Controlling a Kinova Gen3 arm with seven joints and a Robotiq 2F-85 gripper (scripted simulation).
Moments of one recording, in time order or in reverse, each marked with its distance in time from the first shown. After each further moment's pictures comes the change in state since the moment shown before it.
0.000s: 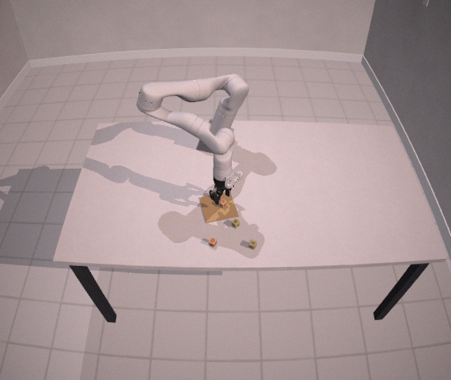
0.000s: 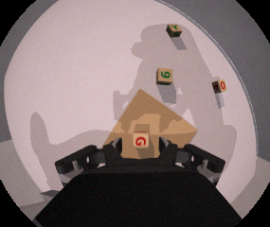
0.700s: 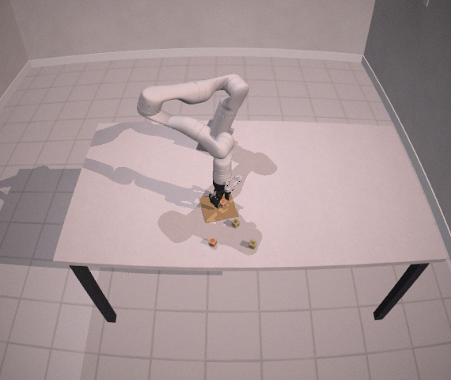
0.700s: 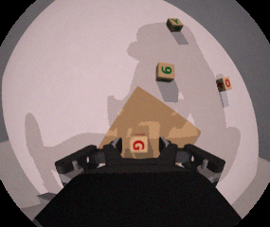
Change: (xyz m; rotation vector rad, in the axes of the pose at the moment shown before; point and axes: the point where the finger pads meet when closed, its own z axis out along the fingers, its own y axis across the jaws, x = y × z) arm -0.001 0.003 0.021 -0.008 0.000 0.002
